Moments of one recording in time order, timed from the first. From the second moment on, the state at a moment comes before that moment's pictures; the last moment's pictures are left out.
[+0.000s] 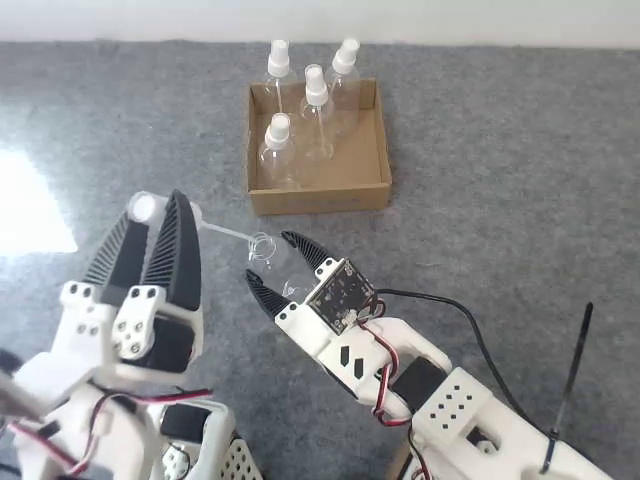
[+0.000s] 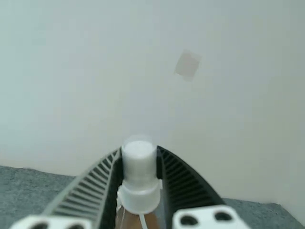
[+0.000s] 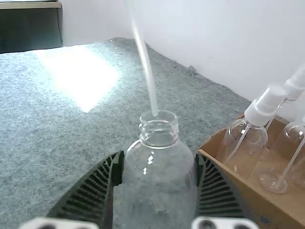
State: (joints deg) left arm 4.4 -92.0 40.5 59.0 23.7; right arm -50.5 -58.2 80.3 -0.4 4.6
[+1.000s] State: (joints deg) left arm 4.8 -91.9 54.8 54.0 21.8; right arm -50.5 -58.2 80.3 -0.6 4.6
